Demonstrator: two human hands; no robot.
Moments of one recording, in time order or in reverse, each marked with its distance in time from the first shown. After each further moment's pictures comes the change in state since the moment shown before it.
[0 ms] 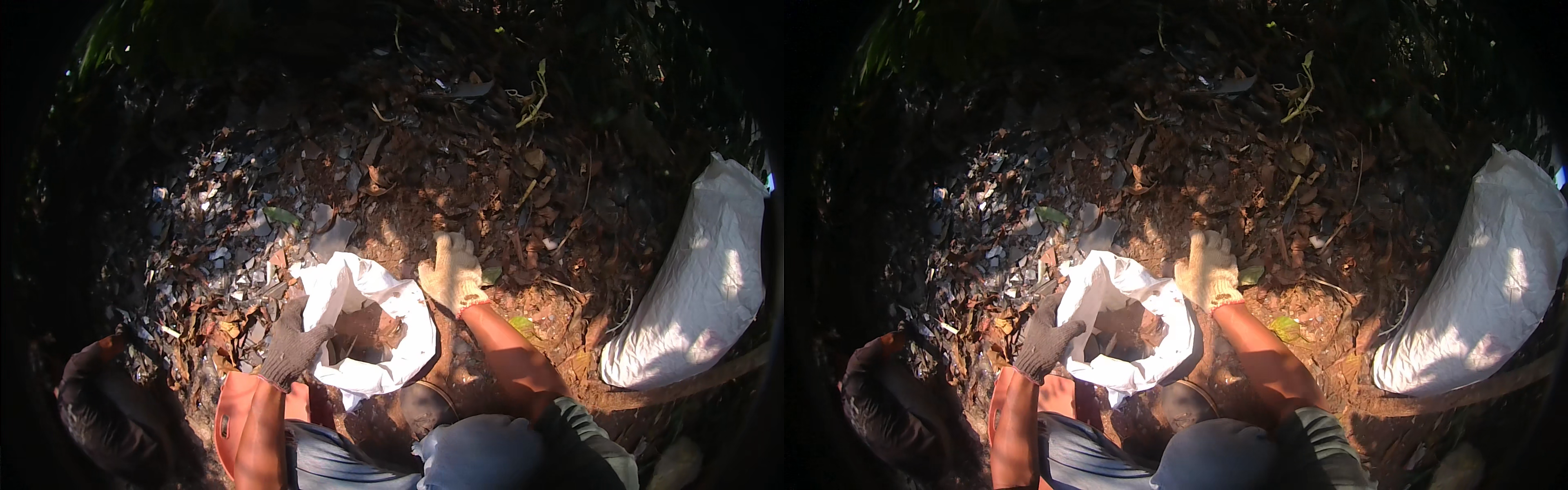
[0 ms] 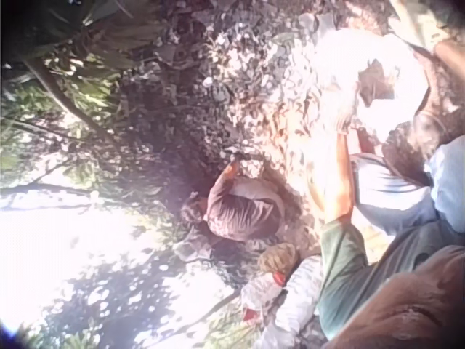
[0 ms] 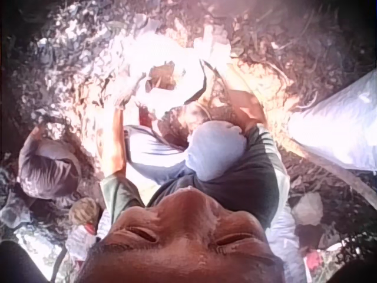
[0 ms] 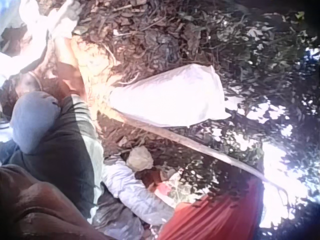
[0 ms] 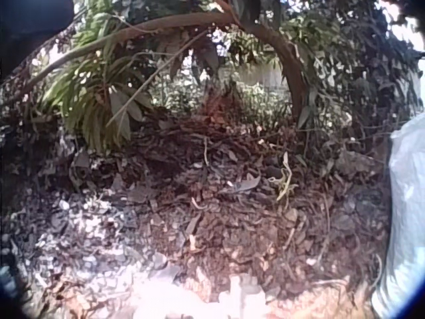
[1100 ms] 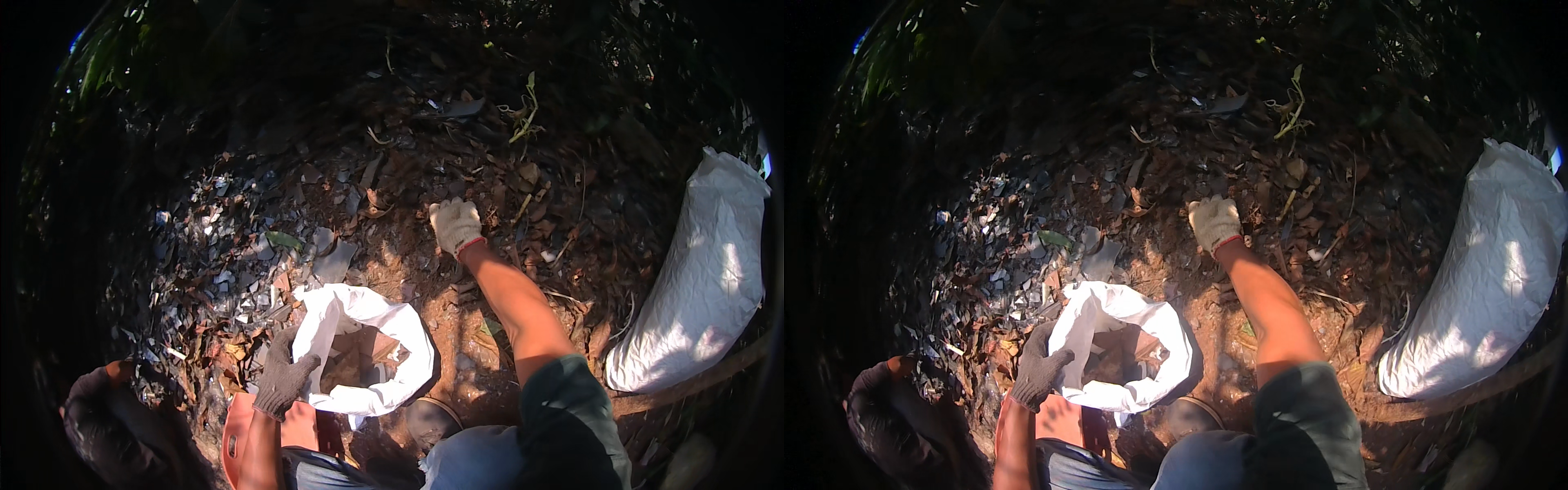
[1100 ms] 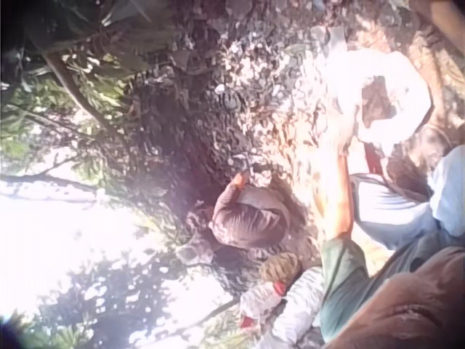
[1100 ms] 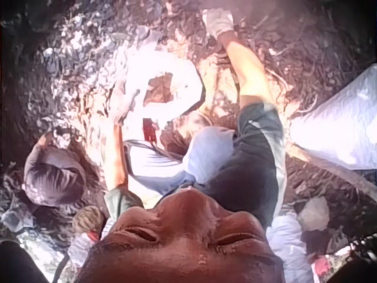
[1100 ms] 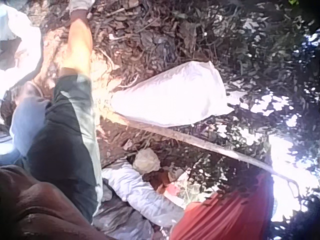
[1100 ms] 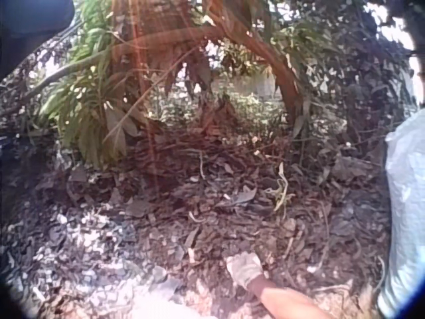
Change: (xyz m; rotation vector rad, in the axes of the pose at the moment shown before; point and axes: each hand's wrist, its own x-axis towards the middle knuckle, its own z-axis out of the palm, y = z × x) left_hand -0.012 -0.020 -0.013 -0.228 -0.022 -0.030; right_hand 0.138 0.026 -0.021 -0.660 -0.299 -0.165
